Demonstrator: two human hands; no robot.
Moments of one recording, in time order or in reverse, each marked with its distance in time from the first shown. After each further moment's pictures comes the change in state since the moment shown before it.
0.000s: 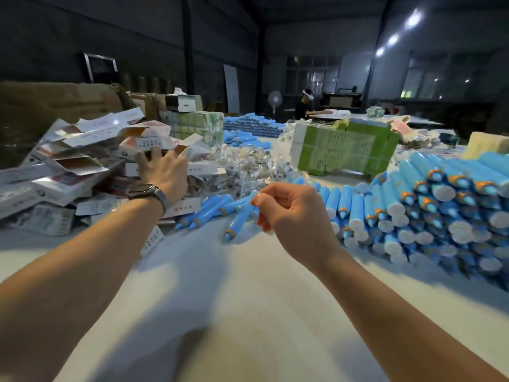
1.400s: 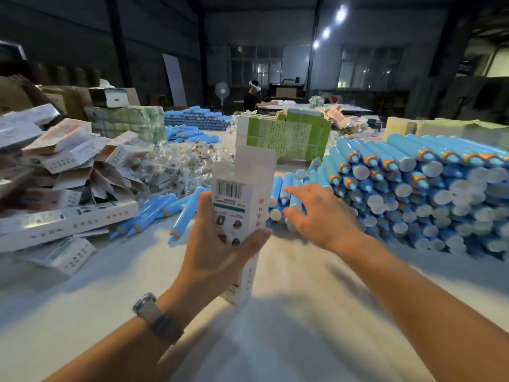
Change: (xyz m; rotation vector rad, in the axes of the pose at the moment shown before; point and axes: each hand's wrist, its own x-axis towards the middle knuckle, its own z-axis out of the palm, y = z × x) left_hand -0.182 0.130 -0.067 -1.795 -0.017 0.318; right_hand -0.012 0.071 -0.121 -0.958 -0.063 0.280
